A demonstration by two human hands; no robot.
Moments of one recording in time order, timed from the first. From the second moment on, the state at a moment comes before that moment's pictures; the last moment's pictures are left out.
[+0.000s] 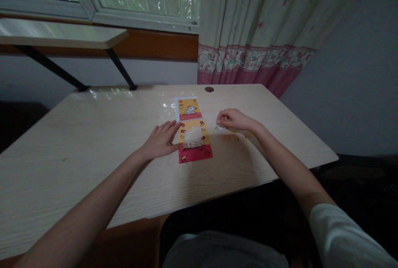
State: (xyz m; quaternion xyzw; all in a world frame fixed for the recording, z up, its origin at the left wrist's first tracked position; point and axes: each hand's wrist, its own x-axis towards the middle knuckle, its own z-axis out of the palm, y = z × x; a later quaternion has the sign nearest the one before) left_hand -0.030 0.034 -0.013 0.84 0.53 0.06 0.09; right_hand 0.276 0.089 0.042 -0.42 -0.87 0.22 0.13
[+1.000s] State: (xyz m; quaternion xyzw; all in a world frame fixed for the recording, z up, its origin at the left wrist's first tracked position) left_hand -0.024 0.031 -0.006 0.83 0.55 0.05 0.09; right_hand 0.322 0.093 0.012 -0.46 -0.87 0.16 0.13
